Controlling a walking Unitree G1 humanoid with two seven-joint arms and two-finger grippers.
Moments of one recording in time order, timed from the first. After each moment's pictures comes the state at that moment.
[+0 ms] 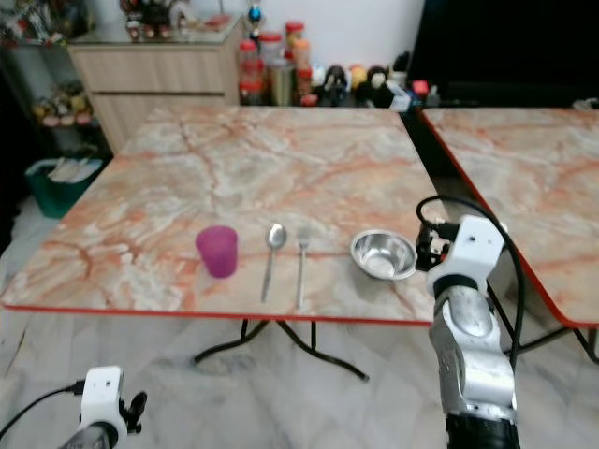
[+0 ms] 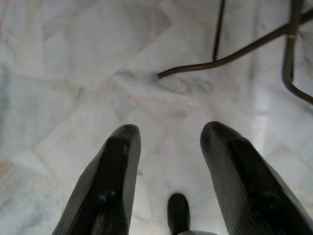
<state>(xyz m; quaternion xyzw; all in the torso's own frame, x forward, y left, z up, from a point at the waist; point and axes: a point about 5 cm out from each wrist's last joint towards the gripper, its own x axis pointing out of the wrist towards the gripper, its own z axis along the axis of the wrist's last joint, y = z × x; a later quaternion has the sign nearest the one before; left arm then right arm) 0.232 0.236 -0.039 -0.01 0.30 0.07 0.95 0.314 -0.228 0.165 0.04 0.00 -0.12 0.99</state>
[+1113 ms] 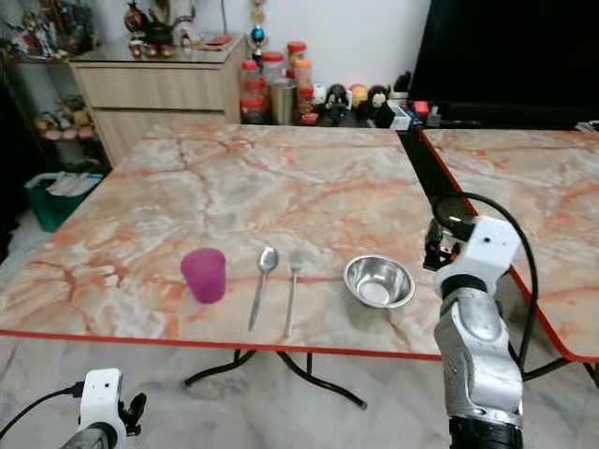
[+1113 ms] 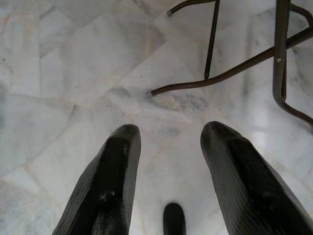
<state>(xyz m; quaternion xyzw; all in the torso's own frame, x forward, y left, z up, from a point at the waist) 0.231 0.237 -0.039 -0.01 0.30 0.07 0.95 0.304 -0.243 0.165 0.06 0.00 -0.15 0.99</state>
